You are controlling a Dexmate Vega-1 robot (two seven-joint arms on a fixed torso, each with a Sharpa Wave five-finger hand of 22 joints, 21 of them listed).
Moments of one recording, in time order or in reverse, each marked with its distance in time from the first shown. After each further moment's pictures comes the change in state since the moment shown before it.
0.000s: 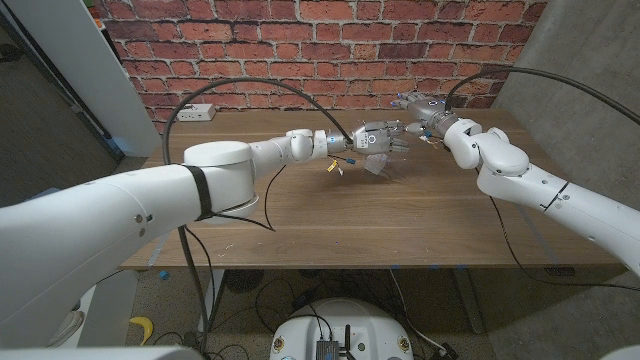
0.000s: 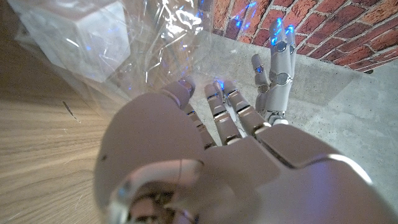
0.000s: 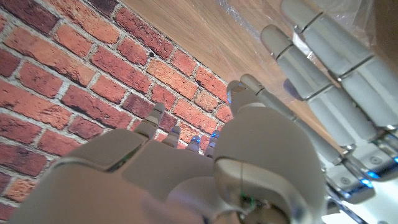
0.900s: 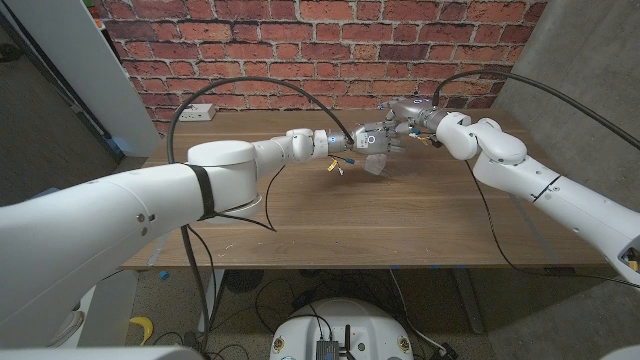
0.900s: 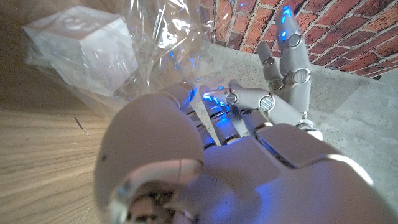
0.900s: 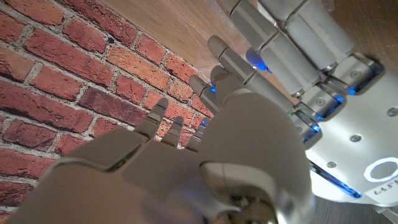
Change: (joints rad) left arm -0.004 -0.015 0.005 0.022 0.009 0.018 -0.033; left_hand -0.004 0.004 0.014 0.020 0.000 0.000 0.000 0.005 0.000 -0.003 0.003 0.008 0.000 -0.003 -0.007 0.004 -0.003 -0.009 0.009 0.003 0.002; right arm 0.000 0.085 0.069 0.086 0.074 0.214 0.030; right_hand 0.214 -0.049 -0.033 -0.074 0.005 0.964 0.004 0.314 0.025 0.325 -0.058 0.055 -0.008 0.146 0.005 0.048 -0.014 0.111 -0.037 0.012 -0.005
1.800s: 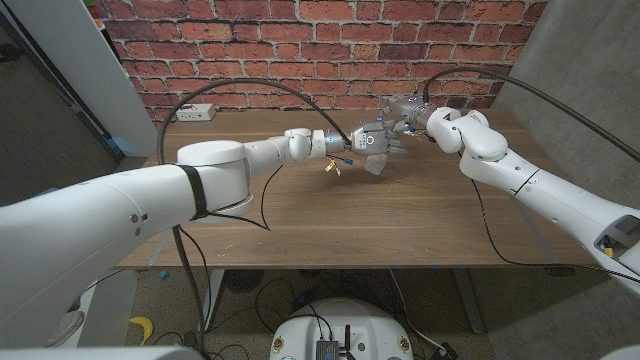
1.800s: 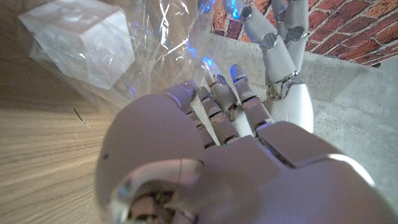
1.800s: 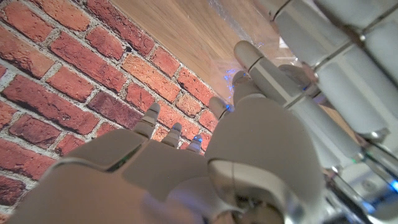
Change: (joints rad) left arm 0.007 0.058 -0.029 -0.104 0.042 0.002 0.032; left_hand 0.008 0.008 0.028 -0.014 0.000 0.000 0.000 0.007 0.000 -0.004 -0.004 0.004 0.000 -0.011 -0.011 -0.004 0.000 0.052 0.095 0.003 0.000; right arm 0.093 0.064 -0.098 0.082 -0.160 -0.093 0.186; right_hand -0.048 -0.047 -0.177 0.076 0.107 -0.415 -0.006 -0.246 -0.016 -0.278 0.060 -0.043 0.000 -0.102 0.011 -0.051 -0.003 -0.106 0.128 -0.022 -0.003
